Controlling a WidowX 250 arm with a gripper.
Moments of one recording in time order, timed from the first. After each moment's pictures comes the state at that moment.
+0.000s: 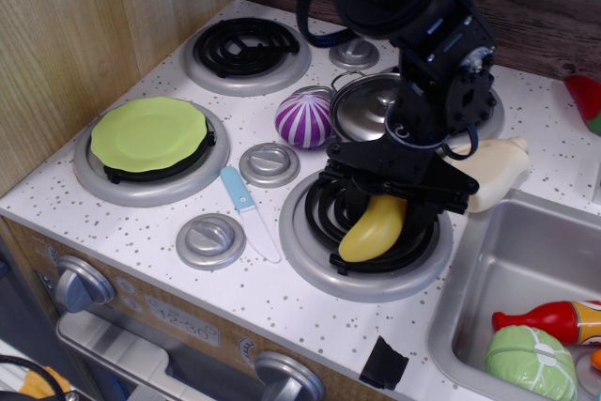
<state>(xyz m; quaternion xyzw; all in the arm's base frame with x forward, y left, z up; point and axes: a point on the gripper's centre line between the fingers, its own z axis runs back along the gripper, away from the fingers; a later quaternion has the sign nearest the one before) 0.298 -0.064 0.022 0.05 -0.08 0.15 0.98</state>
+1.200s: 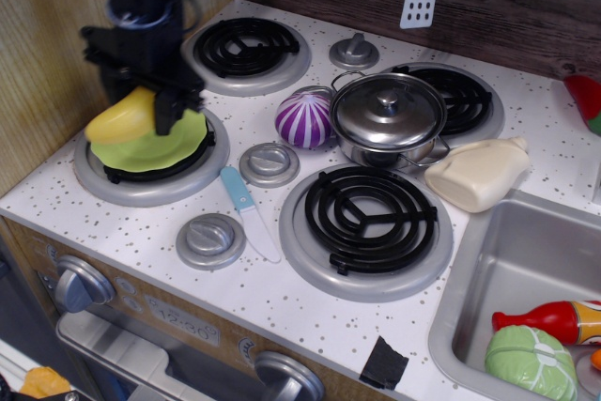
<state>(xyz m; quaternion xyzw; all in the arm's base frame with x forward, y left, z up) 0.271 0.139 0.049 0.11 -0.09 0.05 0.99</state>
